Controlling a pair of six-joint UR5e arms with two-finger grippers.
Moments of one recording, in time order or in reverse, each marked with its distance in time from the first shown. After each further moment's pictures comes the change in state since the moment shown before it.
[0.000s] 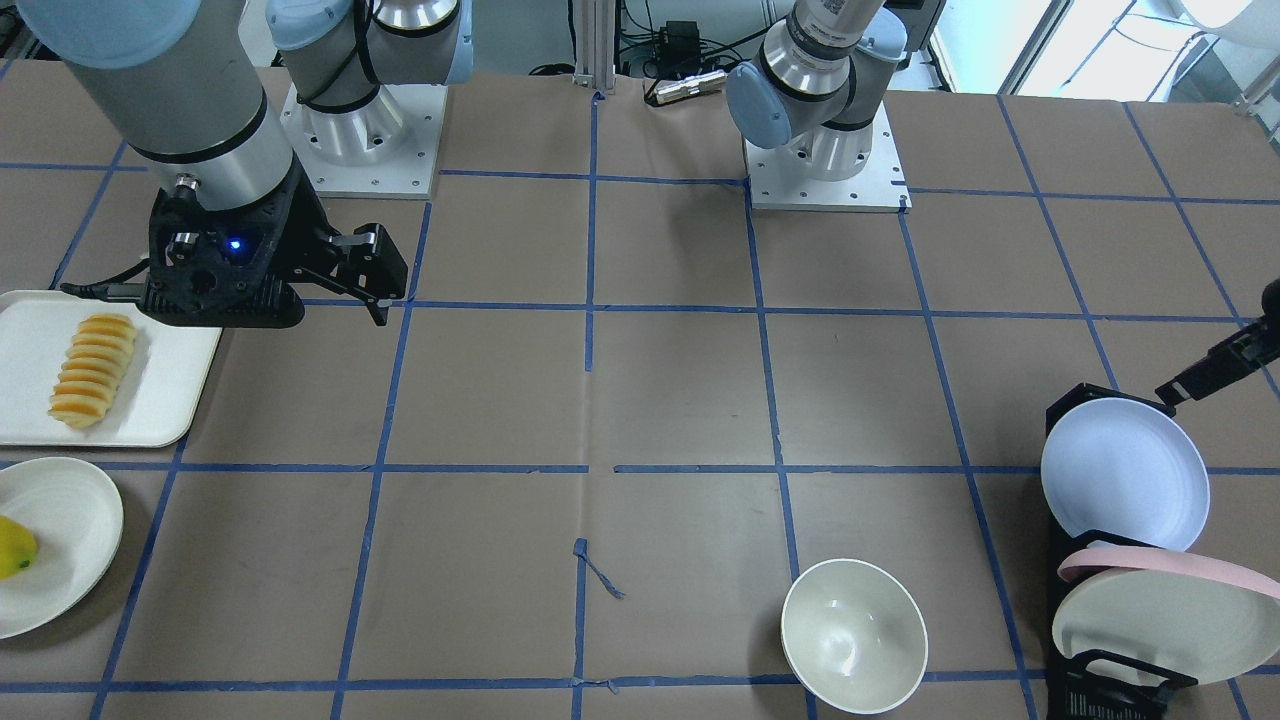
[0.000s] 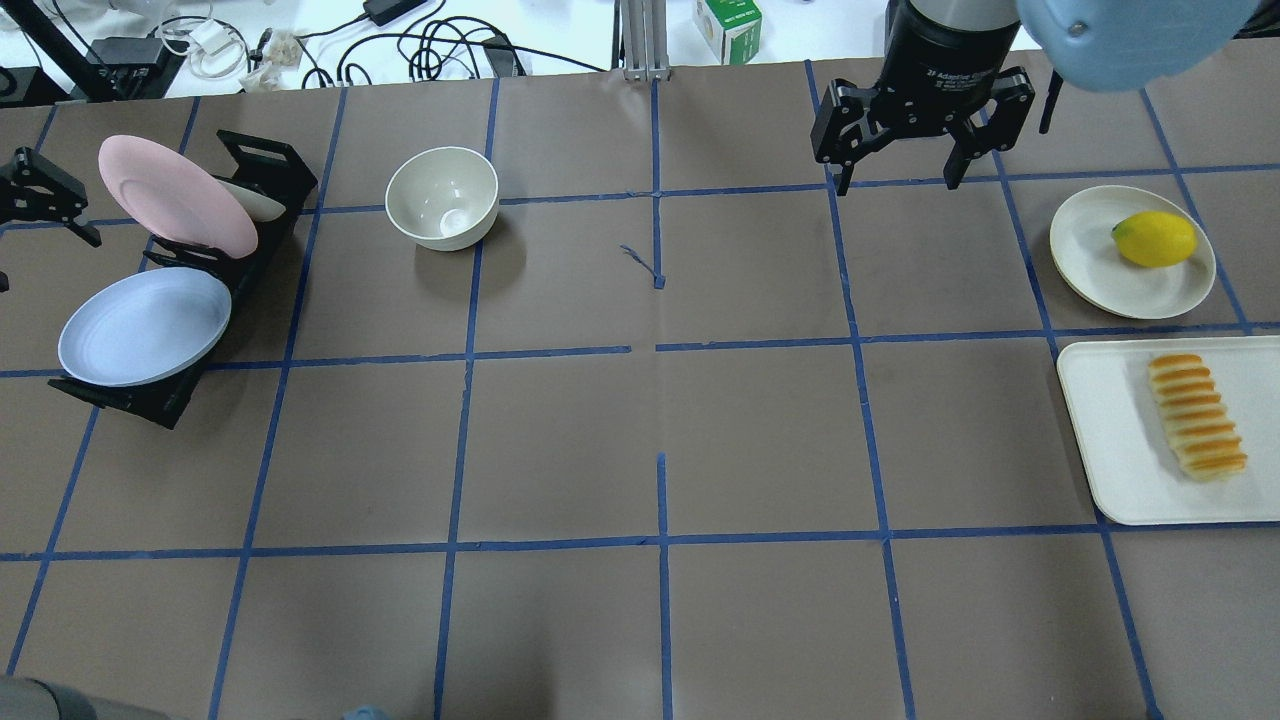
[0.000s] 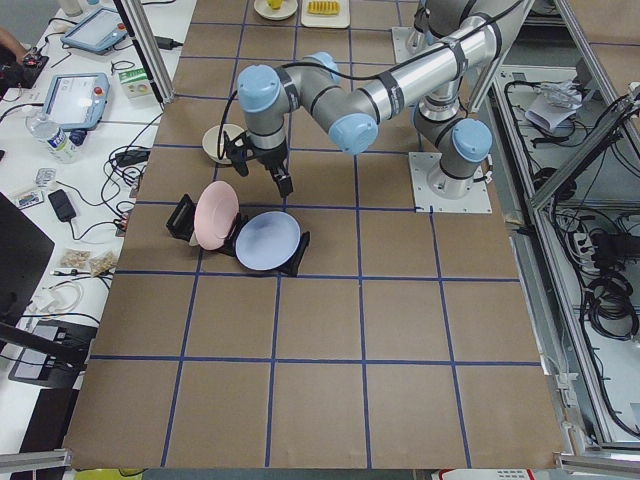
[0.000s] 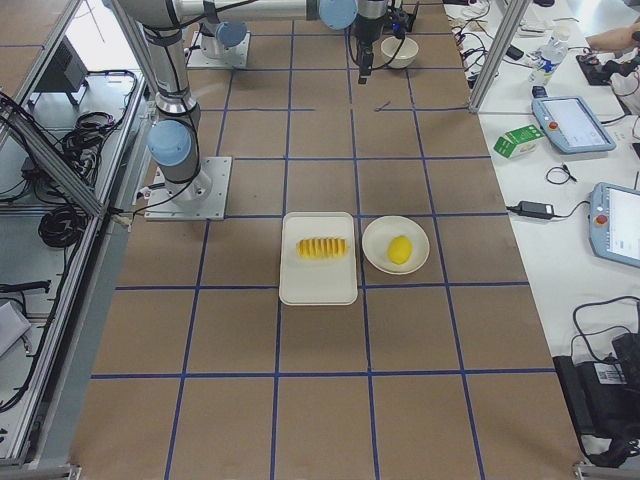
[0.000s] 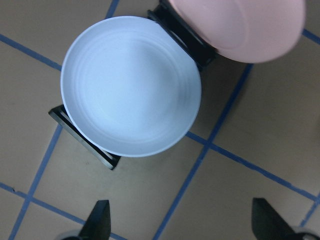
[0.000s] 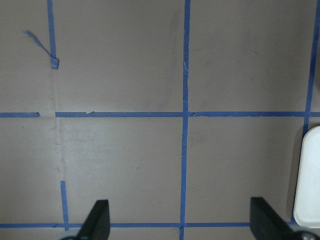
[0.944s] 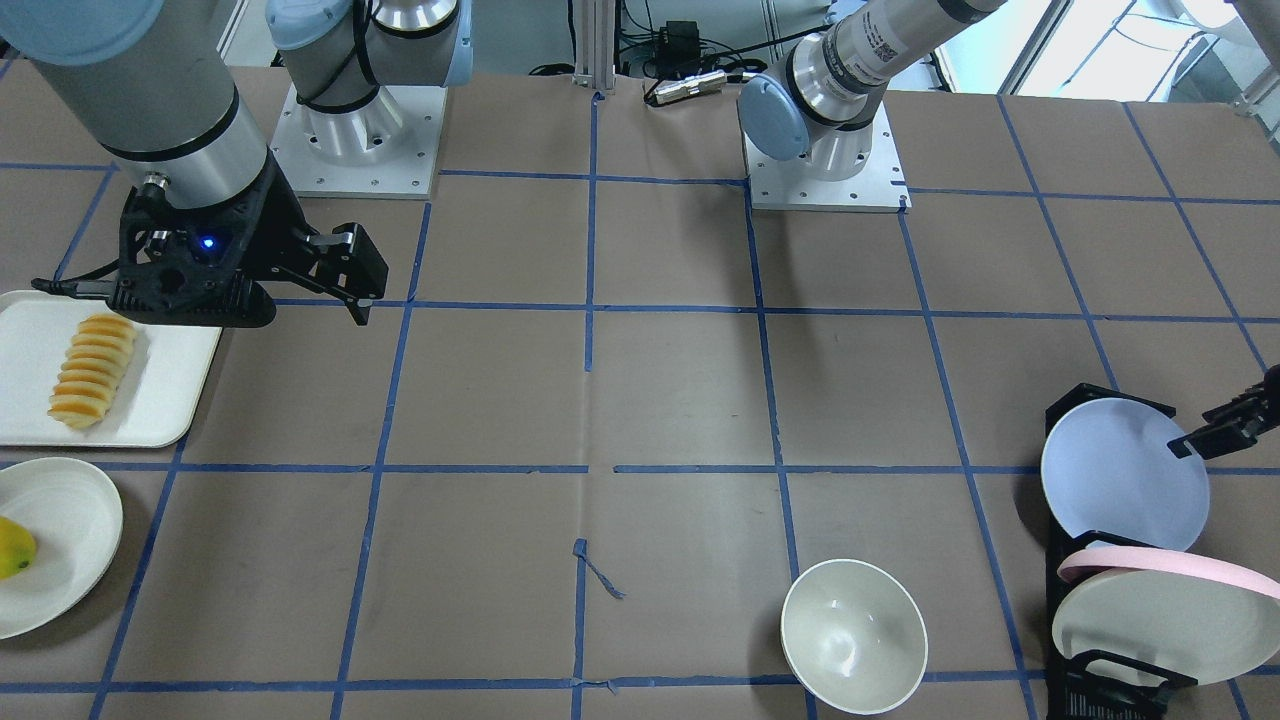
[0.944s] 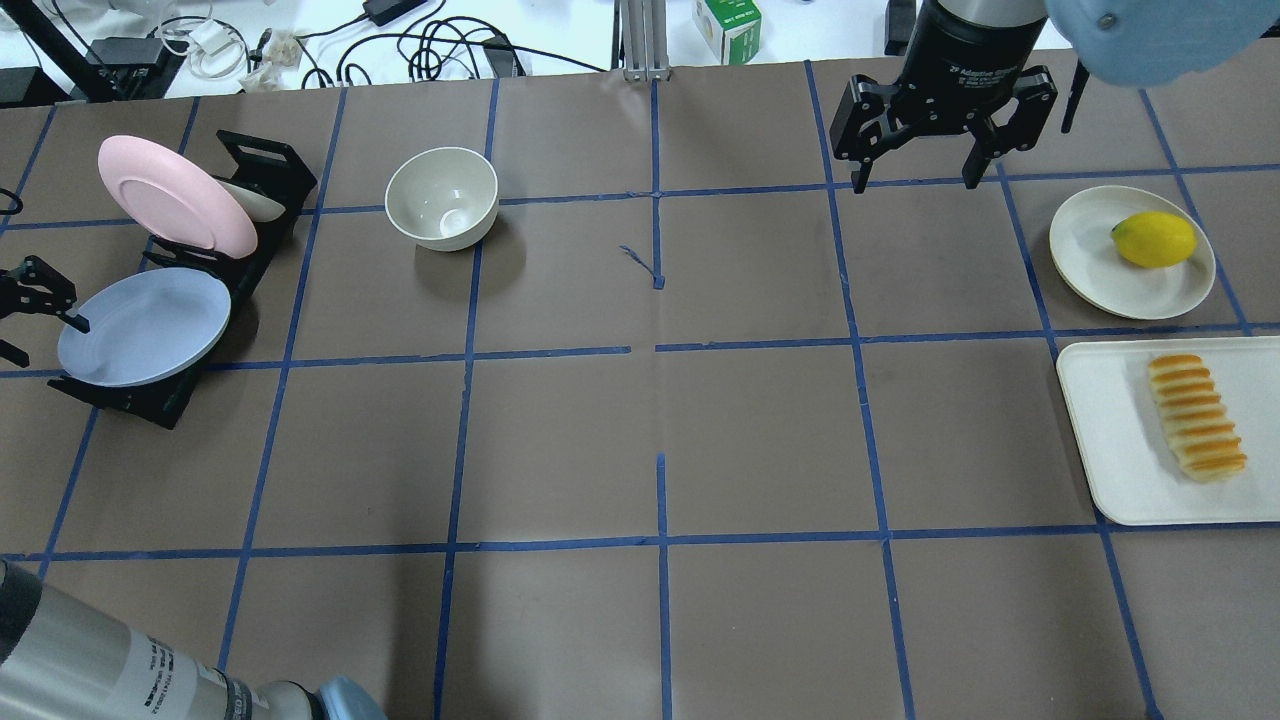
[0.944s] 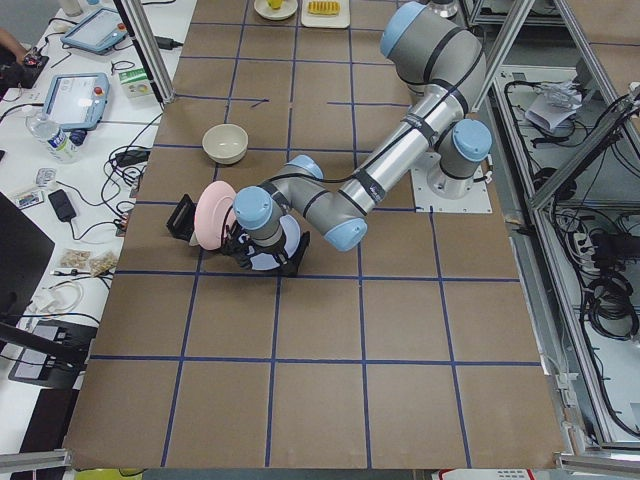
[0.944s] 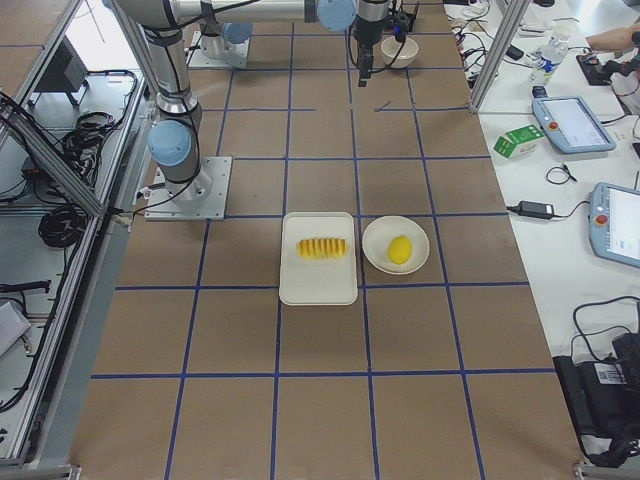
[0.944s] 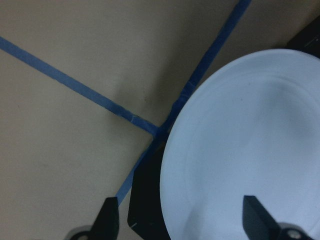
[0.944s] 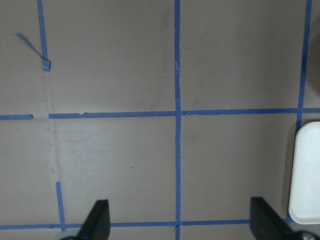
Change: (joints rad) left arm 0.133 -0.240 0.015 0.156 0.004 0.098; right arm -0.026 -0.009 0.004 0.006 0.004 -0.003
